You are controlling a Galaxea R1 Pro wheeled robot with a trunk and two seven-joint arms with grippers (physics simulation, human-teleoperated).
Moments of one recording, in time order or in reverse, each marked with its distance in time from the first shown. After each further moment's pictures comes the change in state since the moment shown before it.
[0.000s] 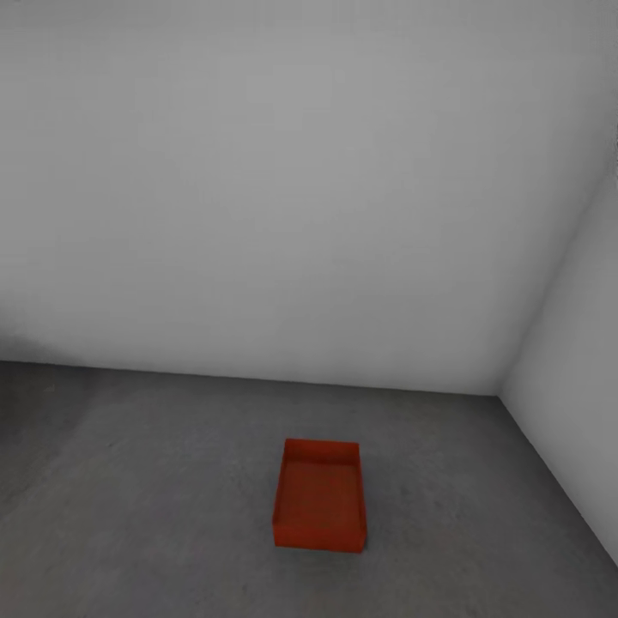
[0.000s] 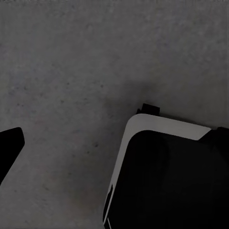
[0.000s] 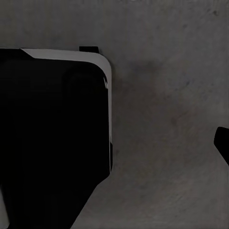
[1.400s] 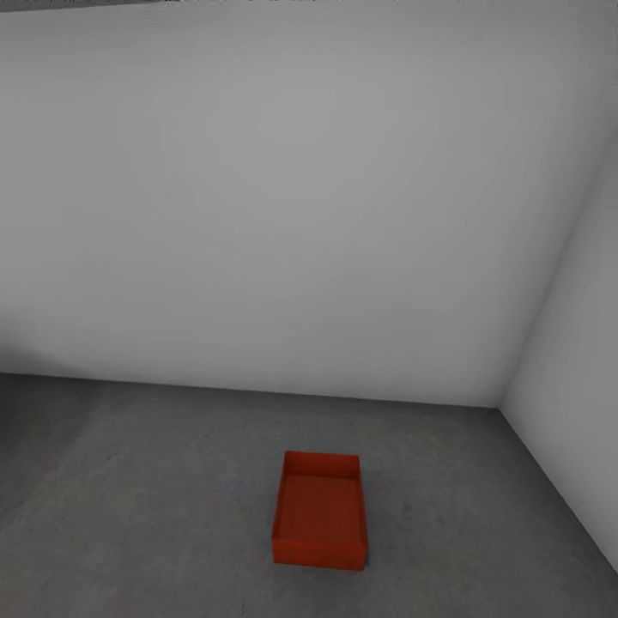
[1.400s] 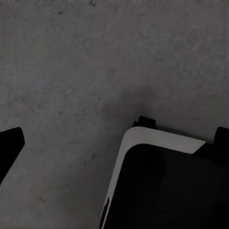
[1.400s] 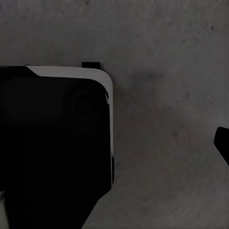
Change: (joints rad) left arm 0.000 0.000 0.000 0.000 0.000 -0.001 0.000; right arm 0.000 -0.002 0.000 0.000 -0.002 -0.001 0.010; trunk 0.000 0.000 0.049
